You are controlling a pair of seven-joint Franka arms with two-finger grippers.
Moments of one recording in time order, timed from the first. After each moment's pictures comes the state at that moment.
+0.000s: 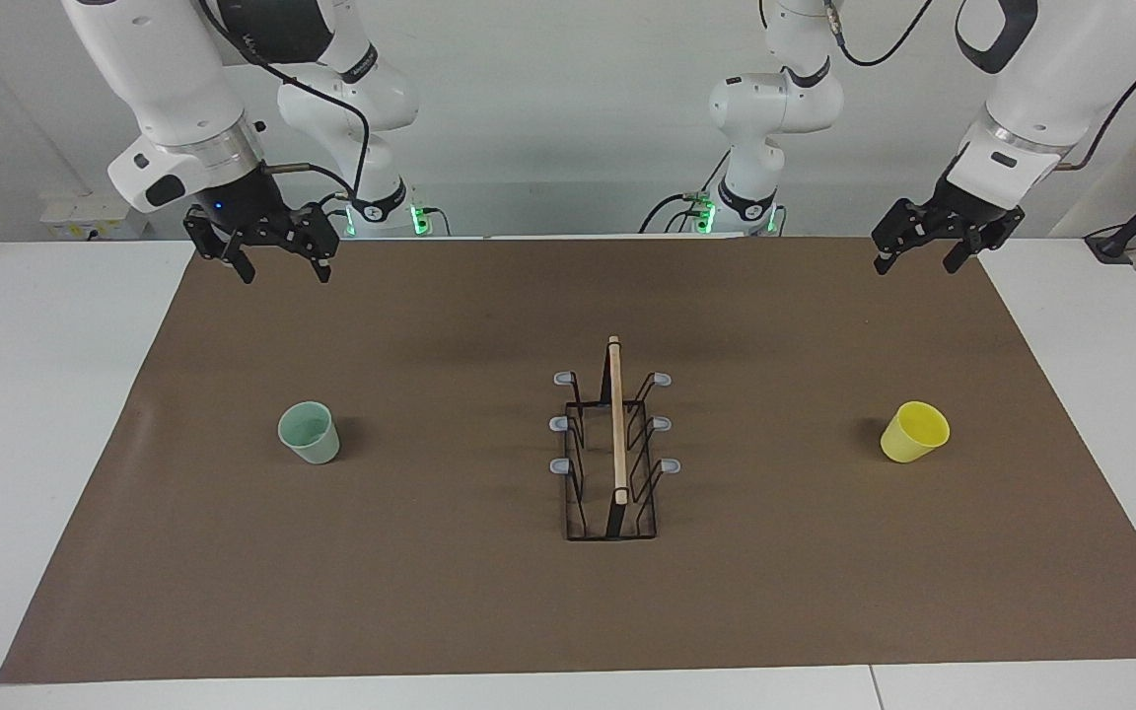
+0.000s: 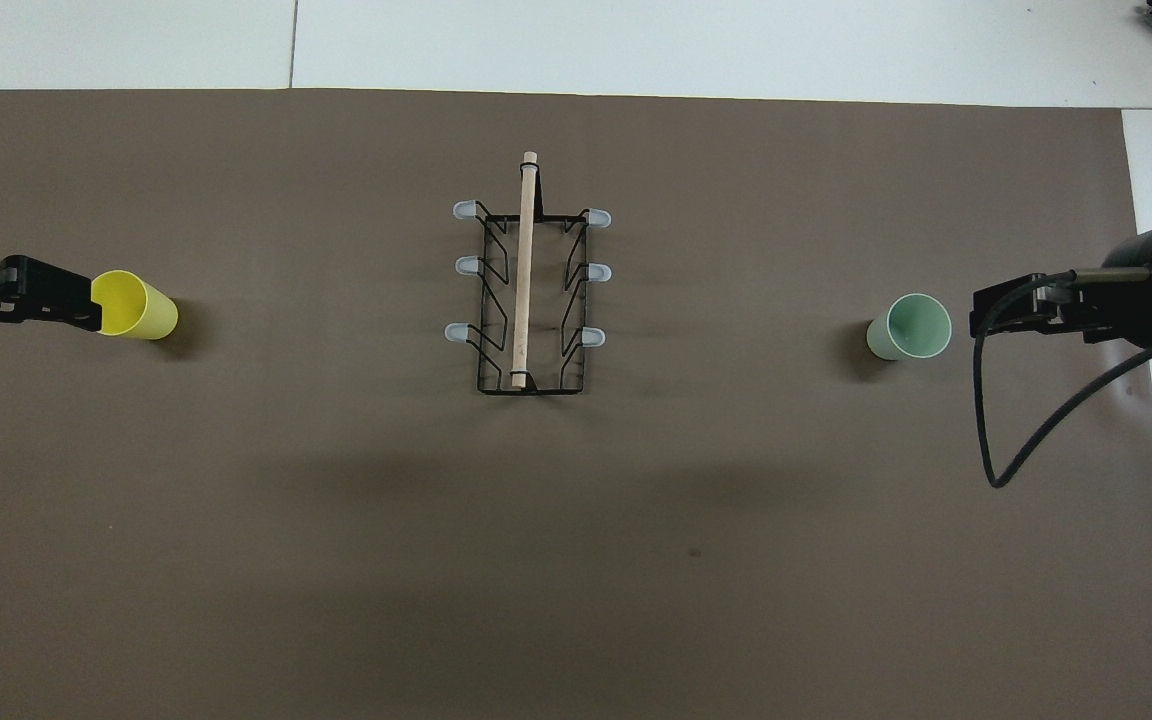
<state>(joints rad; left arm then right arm) -0.06 0.03 0.03 -1.56 -0.05 1.55 -0.09 0.08 -0.02 -0.02 -1.62 0.00 1.61 0.12</state>
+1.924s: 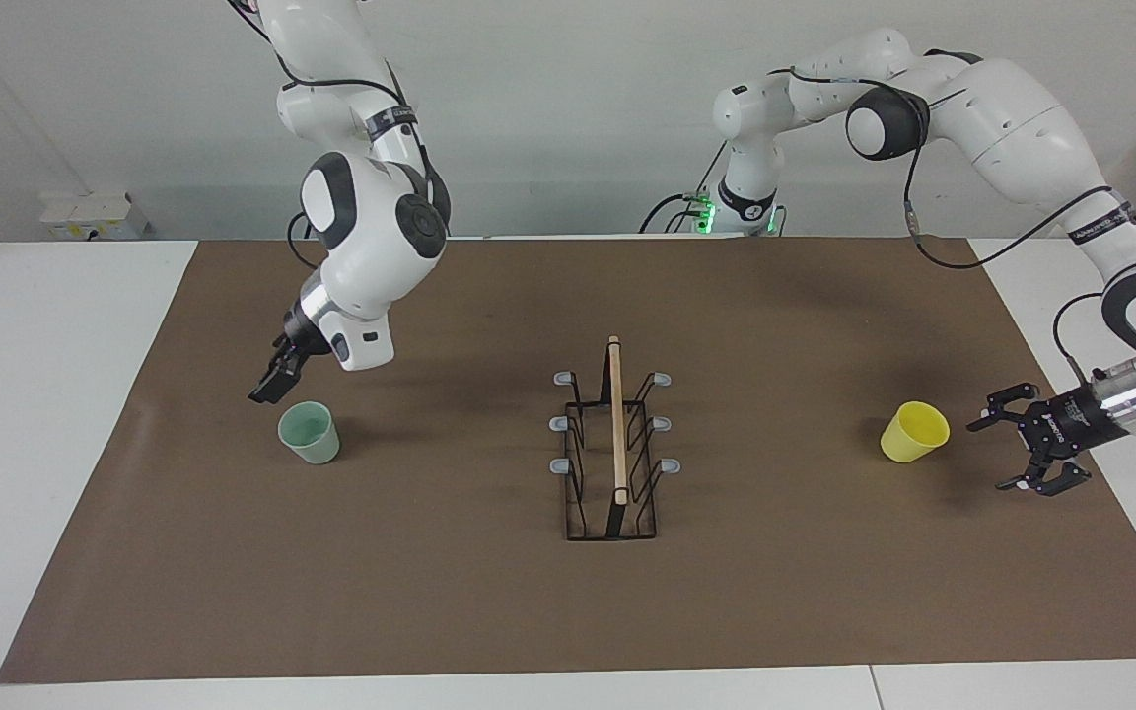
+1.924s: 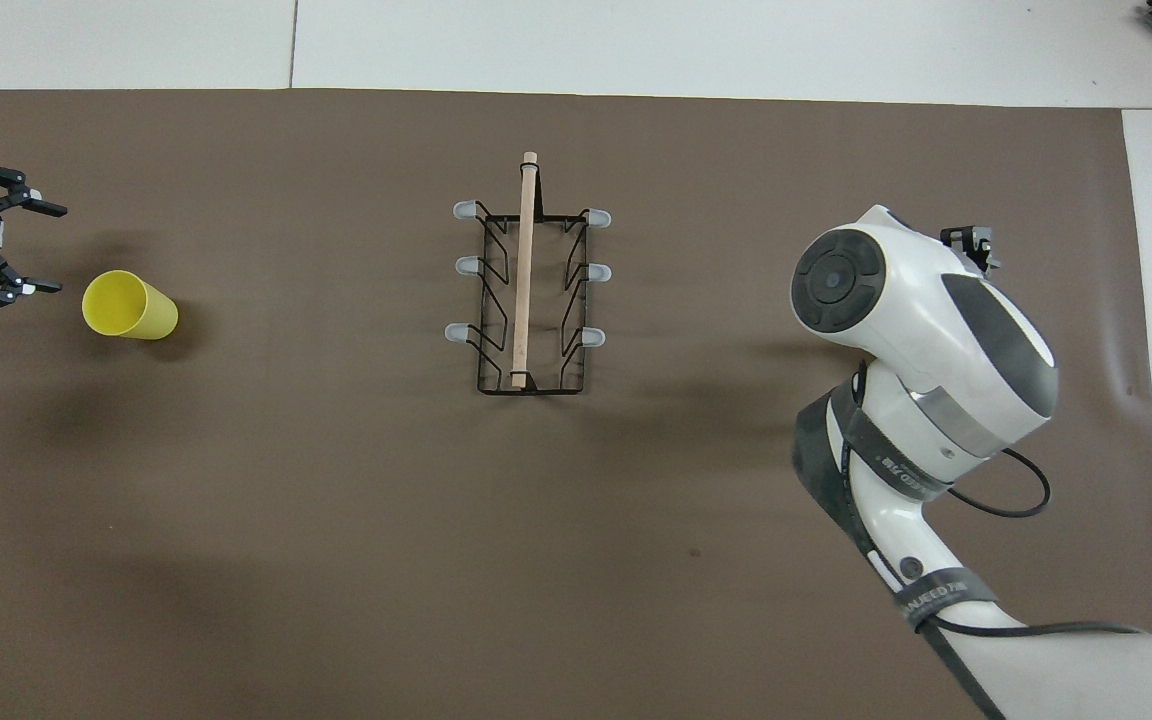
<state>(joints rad) 0.28 0.79 0.15 -1.09 -0.63 1.61 -1.10 0.28 0.21 -0.01 -1.86 -0.86 1.81 -0.89</state>
